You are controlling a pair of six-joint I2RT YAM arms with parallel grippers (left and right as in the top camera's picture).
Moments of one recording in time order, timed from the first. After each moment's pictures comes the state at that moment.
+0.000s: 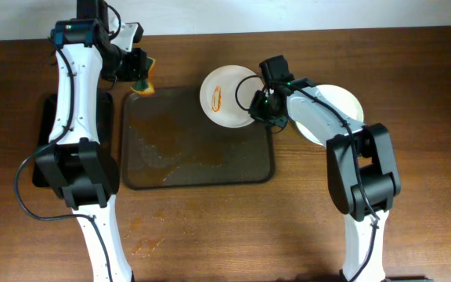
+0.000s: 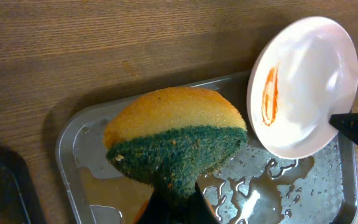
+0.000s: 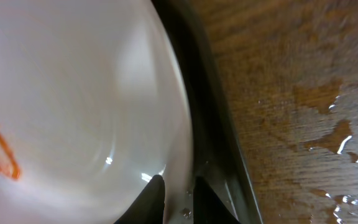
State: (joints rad) left arm 0.03 2.36 2.42 -1.31 0.35 0.13; right arm 0.31 2.21 1.62 -0.62 -0.15 0.70
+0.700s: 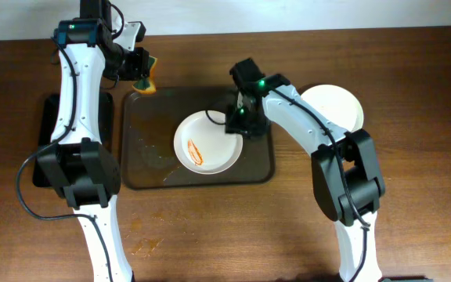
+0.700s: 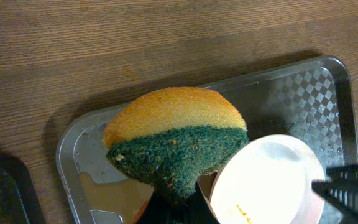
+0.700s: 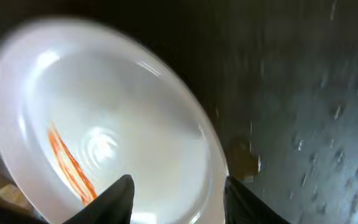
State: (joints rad) left arm 0.03 2.36 2.42 -1.30 0.34 0.13; right arm 0.44 2.22 1.78 -0.89 -0.27 0.48
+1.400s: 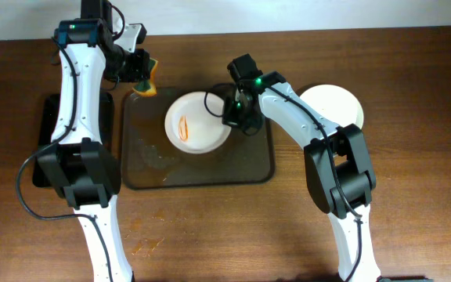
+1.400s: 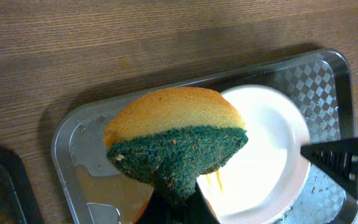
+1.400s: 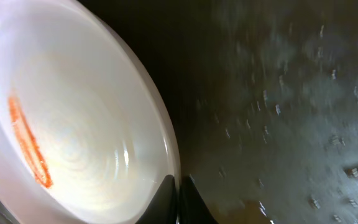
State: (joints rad) left arm 0.02 2.36 2.42 -1.32 0.34 0.13; right arm 0.44 2.30 1.84 -0.81 -0.25 0.62
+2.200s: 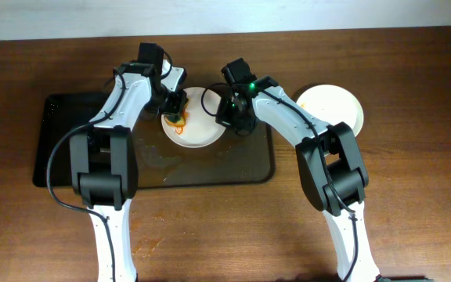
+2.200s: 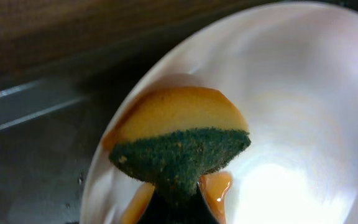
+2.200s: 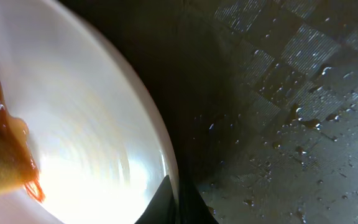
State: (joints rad) left arm -0.12 2.35 1.88 -0.89 0.25 0.14; right arm 0.46 2.34 1.84 -0.75 -0.25 0.76
